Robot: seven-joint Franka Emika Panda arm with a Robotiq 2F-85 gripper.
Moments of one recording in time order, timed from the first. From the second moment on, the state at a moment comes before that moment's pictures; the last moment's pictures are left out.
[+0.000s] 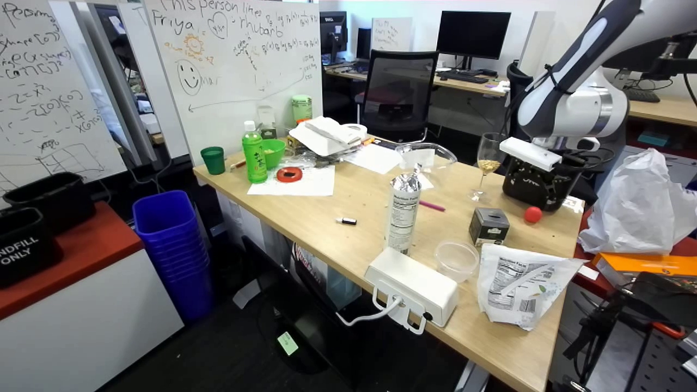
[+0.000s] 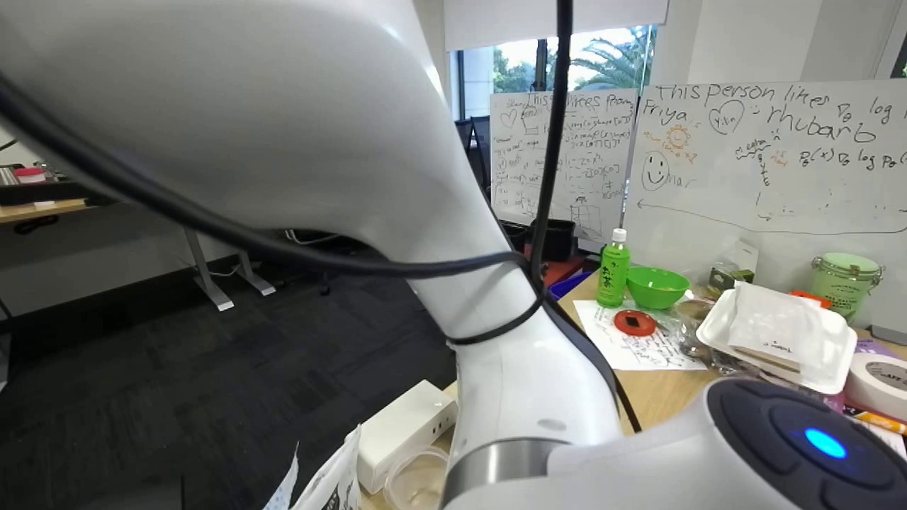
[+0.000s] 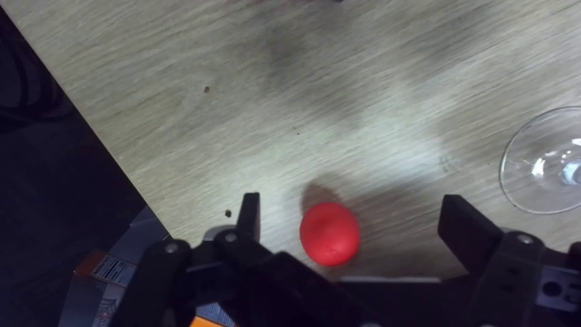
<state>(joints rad) -0.15 0.51 -0.37 -2.25 0.33 2.69 1.05</state>
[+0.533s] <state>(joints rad) -0.16 0.59 -0.37 -2.19 0.33 2.69 1.18</state>
